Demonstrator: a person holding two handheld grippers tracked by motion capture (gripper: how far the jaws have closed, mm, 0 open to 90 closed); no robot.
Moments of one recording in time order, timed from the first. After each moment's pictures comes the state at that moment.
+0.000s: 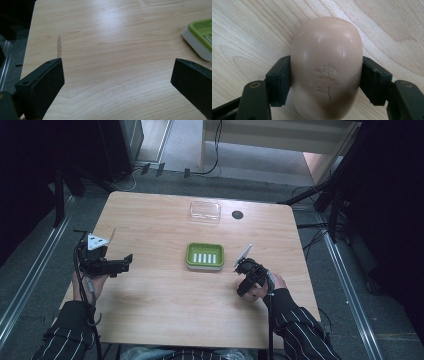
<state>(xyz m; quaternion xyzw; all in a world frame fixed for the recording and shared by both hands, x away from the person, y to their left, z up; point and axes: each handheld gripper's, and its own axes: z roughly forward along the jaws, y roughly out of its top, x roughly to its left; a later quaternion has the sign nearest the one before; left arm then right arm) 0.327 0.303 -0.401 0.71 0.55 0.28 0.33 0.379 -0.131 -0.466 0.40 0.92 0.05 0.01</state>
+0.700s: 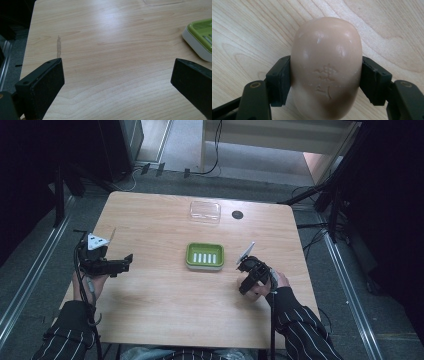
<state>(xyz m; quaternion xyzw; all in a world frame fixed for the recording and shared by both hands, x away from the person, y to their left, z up) 0.327 0.303 -0.401 0.71 0.55 0.28 0.33 0.381 -0.137 -0.456 0.40 0.91 0.05 0.01</state>
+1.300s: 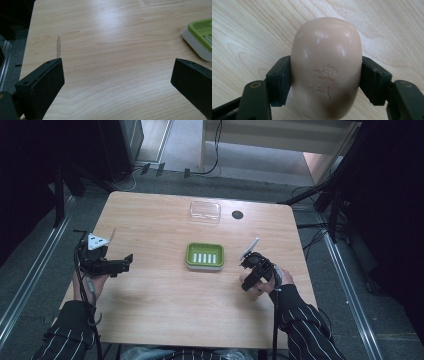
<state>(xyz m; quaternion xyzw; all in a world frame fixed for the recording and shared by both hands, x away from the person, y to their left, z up) 0.328 0.303 -0.402 0.71 0.55 0.28 0.33 0.384 -0.144 -0.440 0.41 0.91 0.06 0.01</state>
